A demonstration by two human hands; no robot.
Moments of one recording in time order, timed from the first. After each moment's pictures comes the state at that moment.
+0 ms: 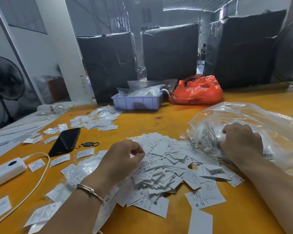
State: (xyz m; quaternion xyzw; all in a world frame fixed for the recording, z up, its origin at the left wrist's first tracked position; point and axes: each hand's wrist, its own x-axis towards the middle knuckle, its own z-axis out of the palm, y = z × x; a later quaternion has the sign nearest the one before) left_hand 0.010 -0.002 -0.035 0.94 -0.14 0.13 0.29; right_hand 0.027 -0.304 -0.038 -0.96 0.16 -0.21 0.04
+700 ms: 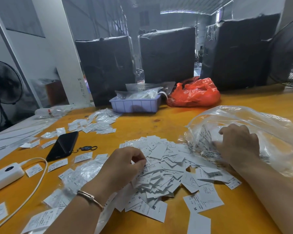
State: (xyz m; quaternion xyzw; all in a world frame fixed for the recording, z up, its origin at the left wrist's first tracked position) left_hand 0.013 -0.003 -0.042 0.94 -0.15 0.09 0.30; right_hand 0.026 -0.302 -0.037 -0.96 0.15 -0.24 0.04
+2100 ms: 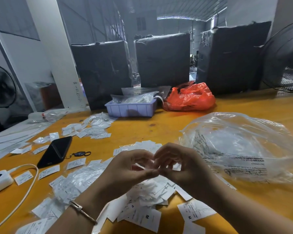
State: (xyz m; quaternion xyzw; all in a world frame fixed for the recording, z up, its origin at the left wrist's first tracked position) left_hand -0.004 -0.025 -0.022 0.84 -0.28 0.01 0.47; right_hand -0.025 -0.220 -0.029 -0.79 -0.30 -0.17 0.50
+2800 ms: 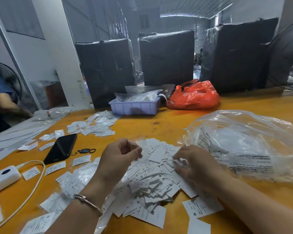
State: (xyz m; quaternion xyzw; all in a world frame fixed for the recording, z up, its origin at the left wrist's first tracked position) left_hand 0.002 -0.015 -0.021 0.82 -0.07 0.12 0.56; right_hand 0.008 -0.241 -0.050 -0.95 -0.17 -0.14 0.20
